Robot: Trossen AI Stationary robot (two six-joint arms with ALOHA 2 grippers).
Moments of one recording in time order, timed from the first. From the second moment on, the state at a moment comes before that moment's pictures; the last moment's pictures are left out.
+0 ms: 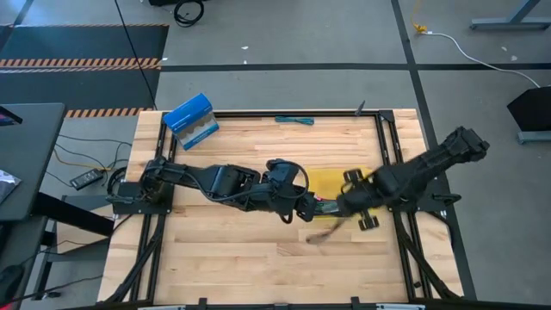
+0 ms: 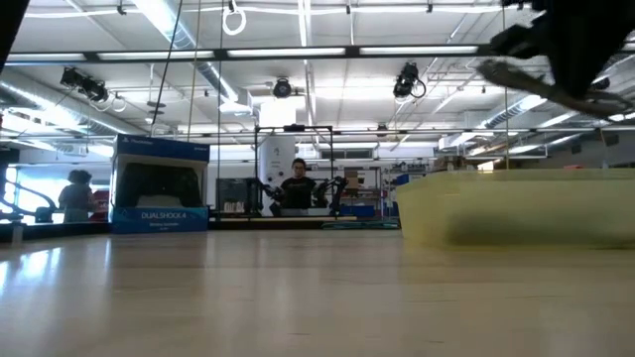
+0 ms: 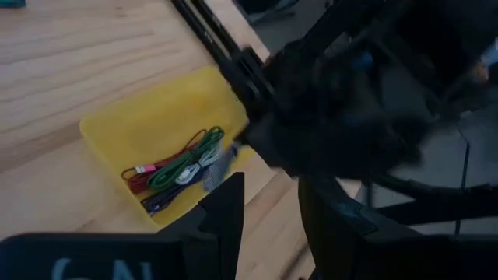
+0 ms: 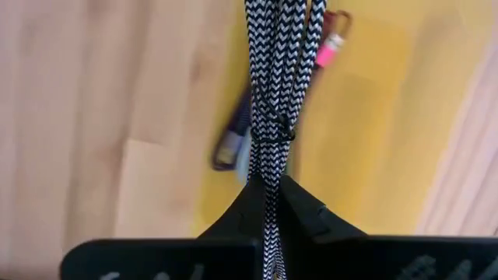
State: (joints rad) left arm -0.30 2.02 2.33 -0.97 -0.50 -1.11; right arm 0.39 1.33 1.11 -1.24 0.14 0.18
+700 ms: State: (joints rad) left arm -0.13 2.00 2.33 -0.98 -0.17 -0.80; right arm 0.02 1.48 1.11 -1.20 0.00 0.06
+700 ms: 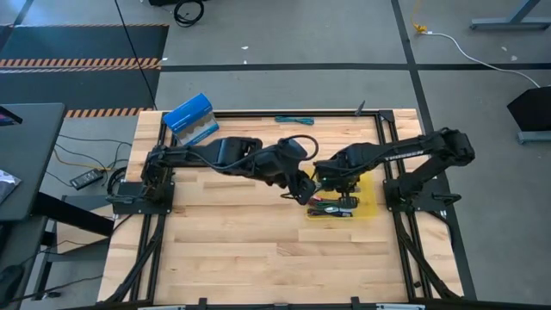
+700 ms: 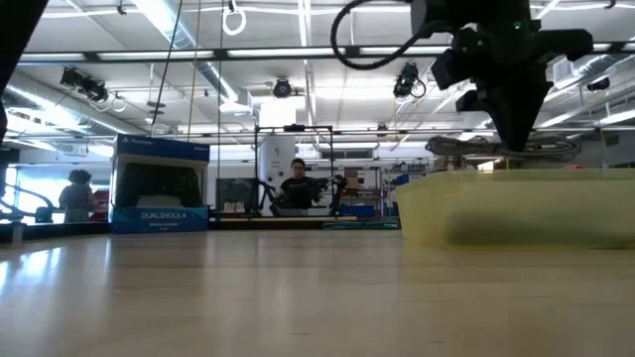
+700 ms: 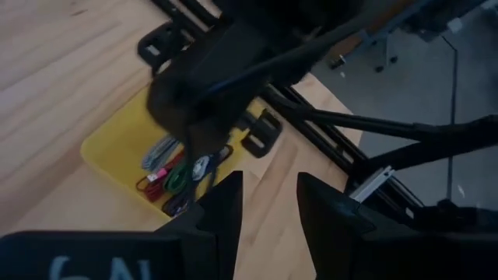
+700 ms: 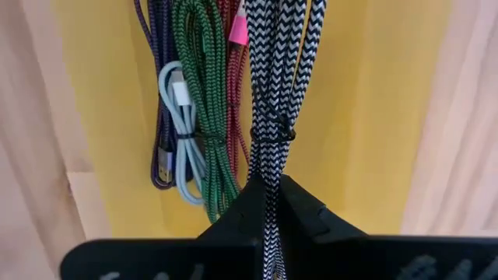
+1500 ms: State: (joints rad) left arm -0.13 2.00 2.33 -0.90 -0.11 -0.68; right arm -0.02 1.55 1.11 -1.17 -0.04 0.20
